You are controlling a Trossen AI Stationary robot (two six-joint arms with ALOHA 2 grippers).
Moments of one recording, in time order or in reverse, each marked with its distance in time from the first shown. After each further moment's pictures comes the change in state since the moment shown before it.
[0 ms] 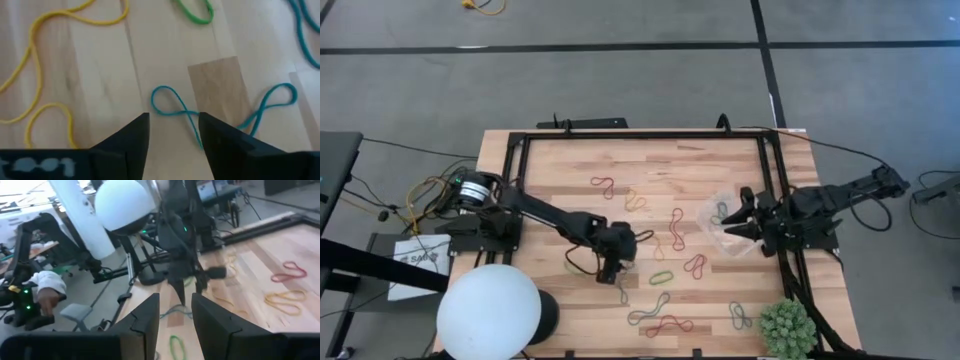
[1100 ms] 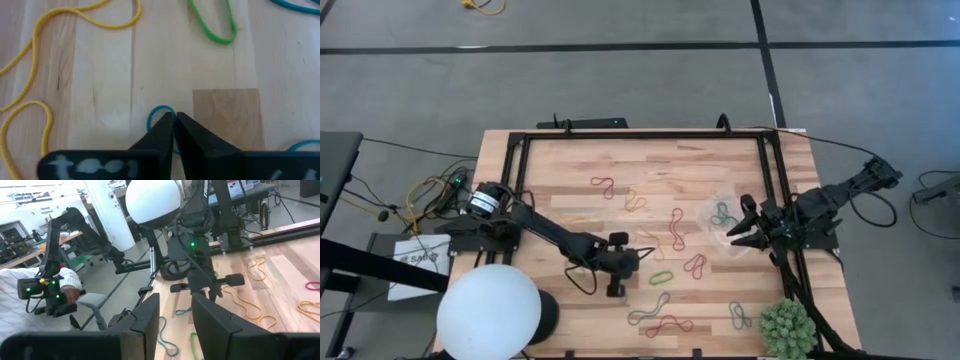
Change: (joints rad) left arm -0.115 0.099 -0.001 0.118 -0.281 -0.257; right arm 0.119 0.000 0.000 0.014 0.002 -0.035
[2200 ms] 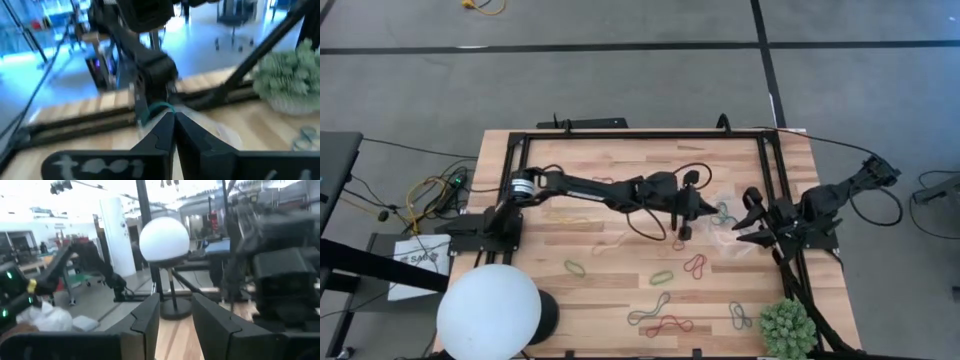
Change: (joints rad) left arm 0.366 0.248 0.578 0.571 0.356 0.454; right arm 0.028 0.000 0.002 0.225 0.028 -0.207
